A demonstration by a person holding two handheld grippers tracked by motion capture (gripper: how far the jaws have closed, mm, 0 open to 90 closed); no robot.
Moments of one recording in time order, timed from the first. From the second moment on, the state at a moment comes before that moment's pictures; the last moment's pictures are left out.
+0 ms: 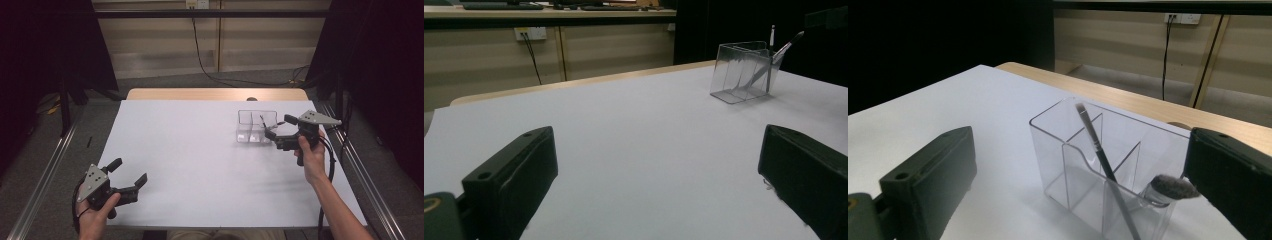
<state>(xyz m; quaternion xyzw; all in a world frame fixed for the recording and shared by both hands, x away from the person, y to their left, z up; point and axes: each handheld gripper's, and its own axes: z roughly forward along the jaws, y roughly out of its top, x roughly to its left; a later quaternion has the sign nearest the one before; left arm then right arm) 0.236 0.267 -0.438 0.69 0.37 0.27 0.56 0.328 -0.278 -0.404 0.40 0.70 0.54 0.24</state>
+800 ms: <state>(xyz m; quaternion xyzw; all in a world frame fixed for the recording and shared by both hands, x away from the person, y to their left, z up) 0.232 0.270 -0.437 0.69 0.37 0.27 0.56 0.276 -0.290 -0.412 0.42 0.69 0.52 0.26</state>
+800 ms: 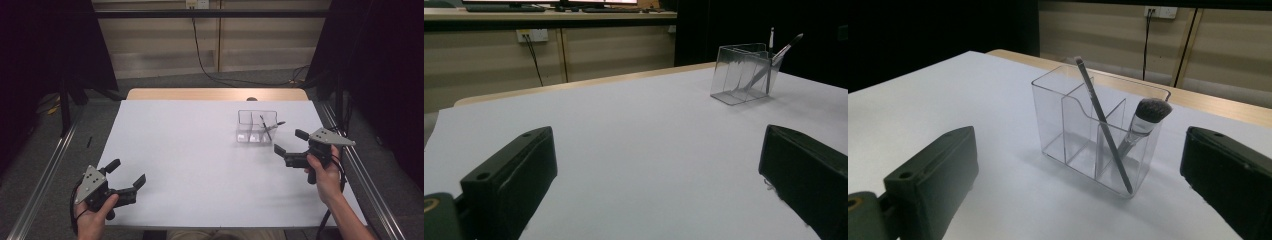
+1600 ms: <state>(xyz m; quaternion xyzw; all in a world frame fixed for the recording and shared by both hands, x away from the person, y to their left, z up) 0.233 0.268 -0.438 0.69 0.37 0.27 0.56 0.227 -0.304 -0.433 0.44 0.69 0.51 0.28</state>
